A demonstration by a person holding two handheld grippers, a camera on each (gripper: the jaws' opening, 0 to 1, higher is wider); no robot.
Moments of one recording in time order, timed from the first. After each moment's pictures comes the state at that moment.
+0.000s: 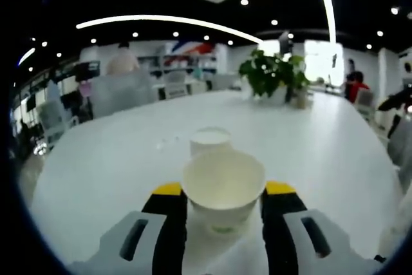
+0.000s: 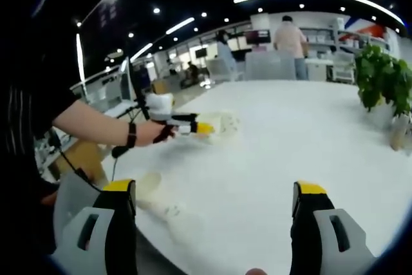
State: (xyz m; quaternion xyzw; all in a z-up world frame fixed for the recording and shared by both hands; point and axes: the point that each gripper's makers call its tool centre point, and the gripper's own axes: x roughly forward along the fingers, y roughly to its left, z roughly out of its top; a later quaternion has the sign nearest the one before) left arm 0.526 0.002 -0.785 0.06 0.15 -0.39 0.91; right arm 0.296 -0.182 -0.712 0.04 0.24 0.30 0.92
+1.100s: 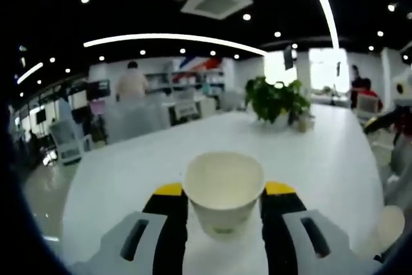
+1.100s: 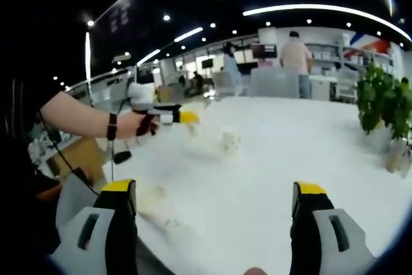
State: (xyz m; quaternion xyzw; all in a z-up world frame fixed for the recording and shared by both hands) left arm 0.490 0.019 -0.674 0.06 0.10 -0.36 0.93; right arm 0.298 -0.185 -0.675 0.02 0.19 0.32 0.93
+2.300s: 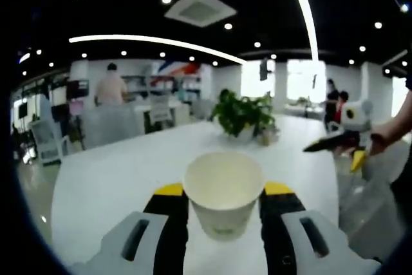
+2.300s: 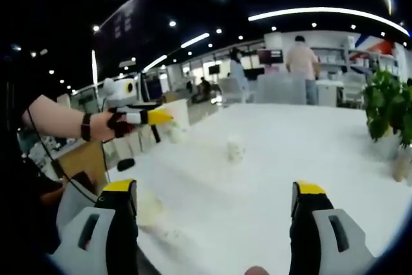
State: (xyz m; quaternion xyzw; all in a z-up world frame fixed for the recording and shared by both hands) left arm 0.417 -0.011 -0.625 0.03 0.10 -0.44 0.89; right arm 0.324 -0.183 -0.664 0.03 0.17 0.34 0.92
